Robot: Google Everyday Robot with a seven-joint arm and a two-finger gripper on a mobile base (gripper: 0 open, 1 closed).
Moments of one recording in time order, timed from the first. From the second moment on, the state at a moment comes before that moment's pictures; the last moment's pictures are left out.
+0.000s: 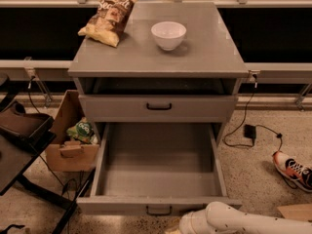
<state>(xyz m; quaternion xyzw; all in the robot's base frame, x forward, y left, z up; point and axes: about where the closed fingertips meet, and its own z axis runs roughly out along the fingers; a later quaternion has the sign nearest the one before) 0.386 -0.062 0.275 -0.50 0.78 0.29 0.22</state>
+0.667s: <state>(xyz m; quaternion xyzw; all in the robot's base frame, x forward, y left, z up) 0.424 -0.058 0.283 -0.51 0.78 0.28 0.24</state>
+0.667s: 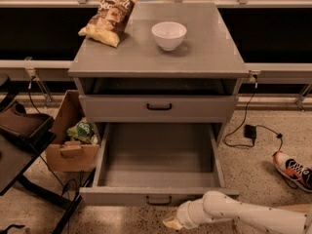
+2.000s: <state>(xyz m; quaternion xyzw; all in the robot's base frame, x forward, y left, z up) 0.513 -0.054 0.305 -0.56 0.75 0.26 0.24</state>
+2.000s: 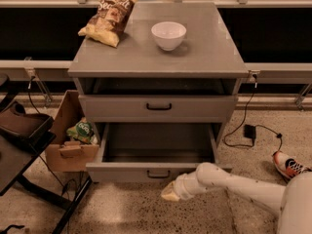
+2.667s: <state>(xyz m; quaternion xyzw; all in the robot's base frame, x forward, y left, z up) 0.592 -0.054 0.332 -0.60 0.73 0.22 0.24</state>
